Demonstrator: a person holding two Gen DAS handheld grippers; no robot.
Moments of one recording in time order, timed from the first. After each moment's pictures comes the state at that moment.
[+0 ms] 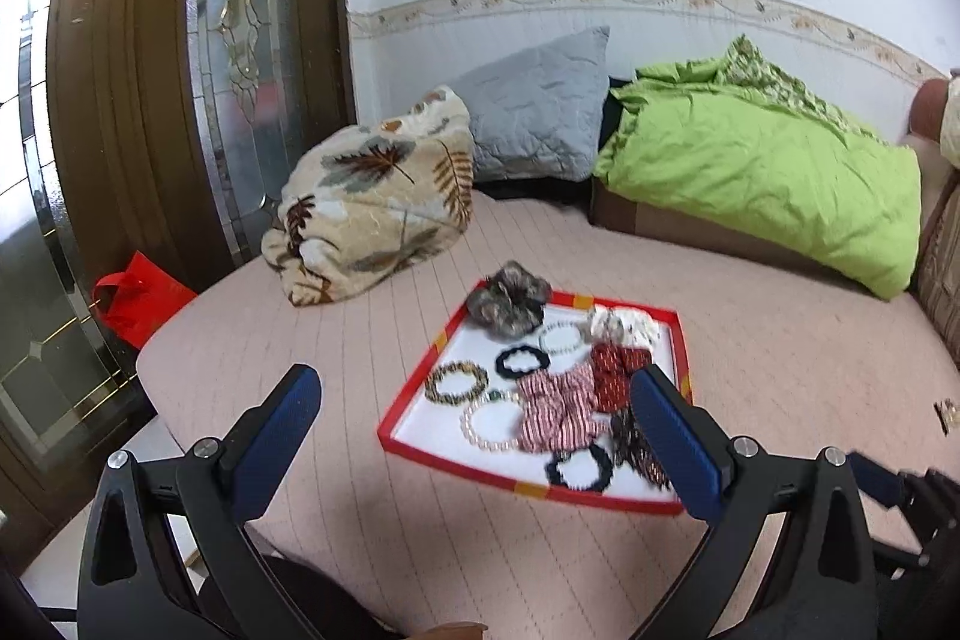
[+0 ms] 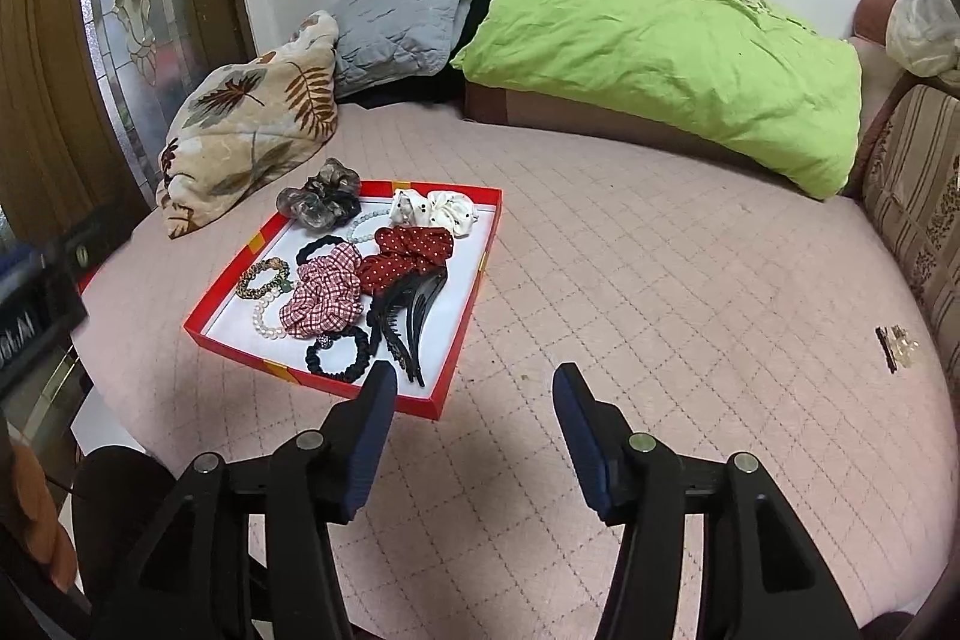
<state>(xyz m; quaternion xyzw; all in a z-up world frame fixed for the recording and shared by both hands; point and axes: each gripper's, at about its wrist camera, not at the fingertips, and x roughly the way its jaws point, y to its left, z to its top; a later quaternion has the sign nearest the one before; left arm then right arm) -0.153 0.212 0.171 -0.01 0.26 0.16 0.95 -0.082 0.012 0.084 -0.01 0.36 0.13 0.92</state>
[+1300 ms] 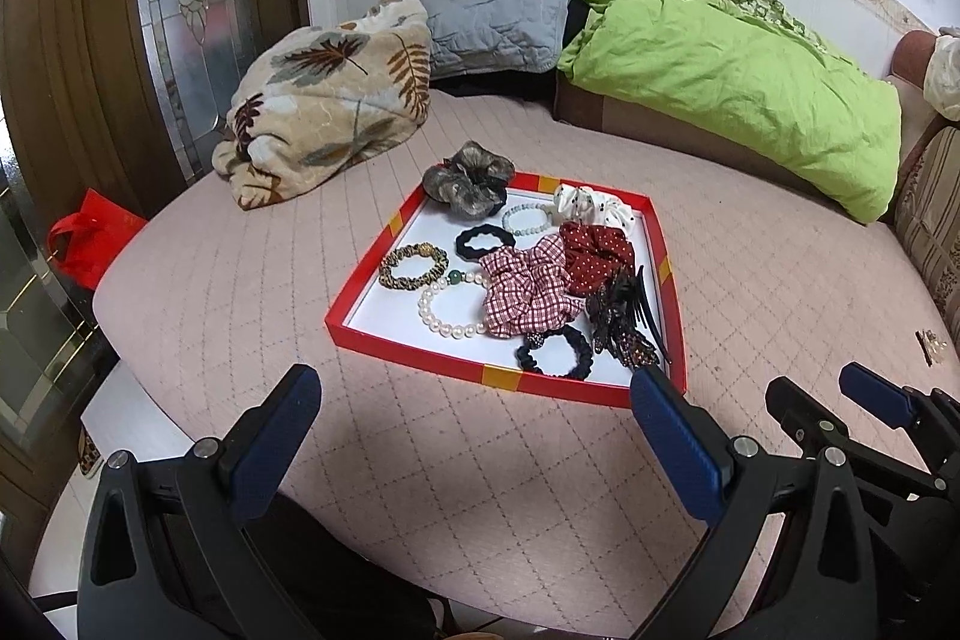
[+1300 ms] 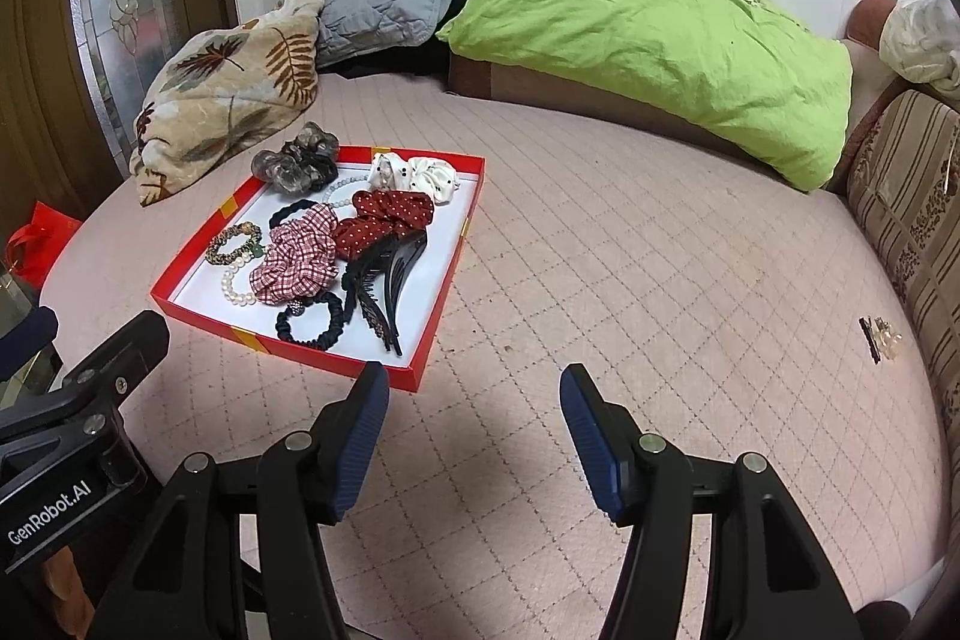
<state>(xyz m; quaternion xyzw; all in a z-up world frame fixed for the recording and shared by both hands) -0.147 0.209 0.122 -0.03 0.36 0.11 0.93 -0.081 0.021 0.065 -0.04 0.38 0.10 0.92</state>
